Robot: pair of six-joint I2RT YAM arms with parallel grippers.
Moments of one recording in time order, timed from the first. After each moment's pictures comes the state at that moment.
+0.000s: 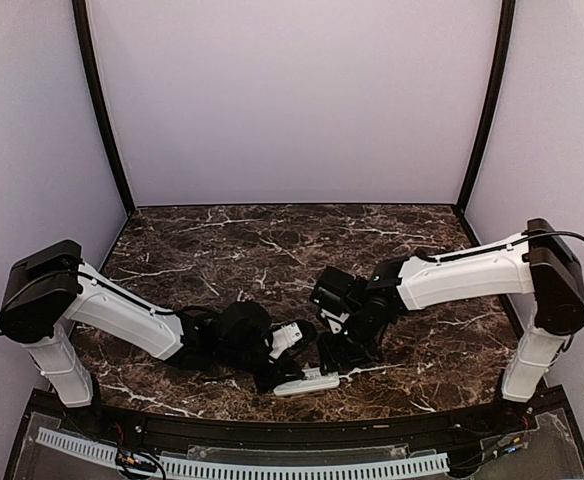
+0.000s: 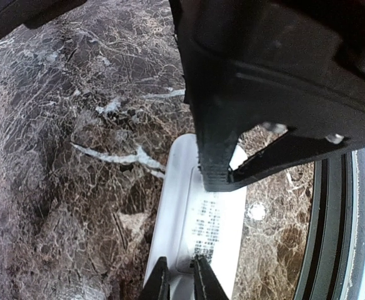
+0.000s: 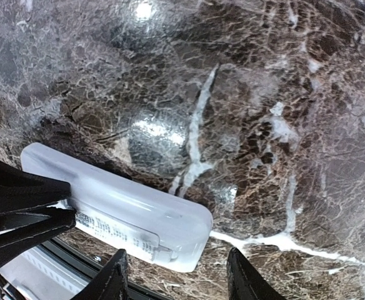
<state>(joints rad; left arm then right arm) -1.15 1.73 0.75 0.22 0.20 -0.08 1.09 1.75 1.15 -0.74 -0.18 0.73</state>
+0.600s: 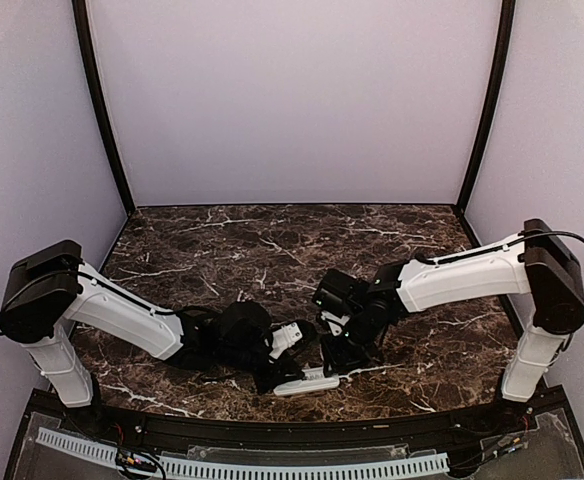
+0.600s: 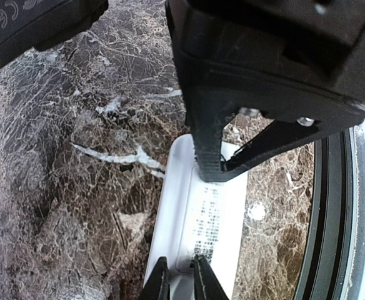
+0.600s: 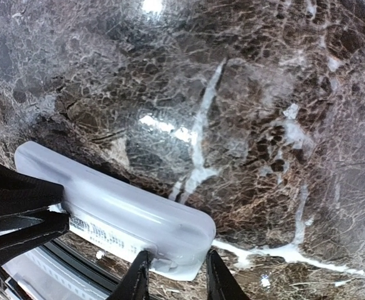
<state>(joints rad) -1.15 1.73 0.75 0.22 0.20 -0.08 1.07 1.77 1.11 -0.69 -0.22 0.72</state>
